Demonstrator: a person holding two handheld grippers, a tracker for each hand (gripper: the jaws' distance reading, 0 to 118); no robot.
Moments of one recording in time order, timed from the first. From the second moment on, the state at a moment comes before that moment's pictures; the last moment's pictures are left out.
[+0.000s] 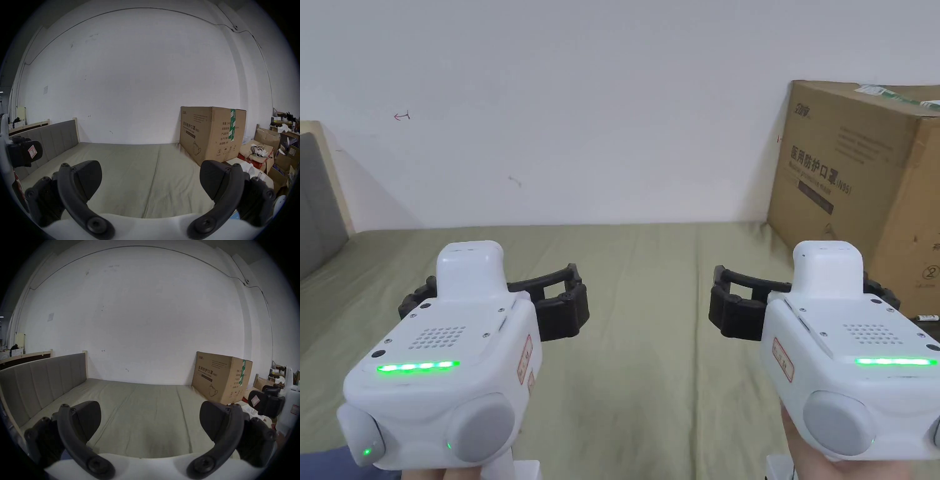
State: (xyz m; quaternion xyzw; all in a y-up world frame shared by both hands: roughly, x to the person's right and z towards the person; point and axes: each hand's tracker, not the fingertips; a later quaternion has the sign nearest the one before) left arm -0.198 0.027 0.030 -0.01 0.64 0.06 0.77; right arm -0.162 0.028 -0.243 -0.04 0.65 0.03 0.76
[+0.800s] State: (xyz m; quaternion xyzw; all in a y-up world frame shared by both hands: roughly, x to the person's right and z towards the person) left arm -0.197 0.028 0.032 -0.02 0.64 0.06 0.76; right arm -0.166 0.024 -0.237 -0.05 0.65 0.03 0.76
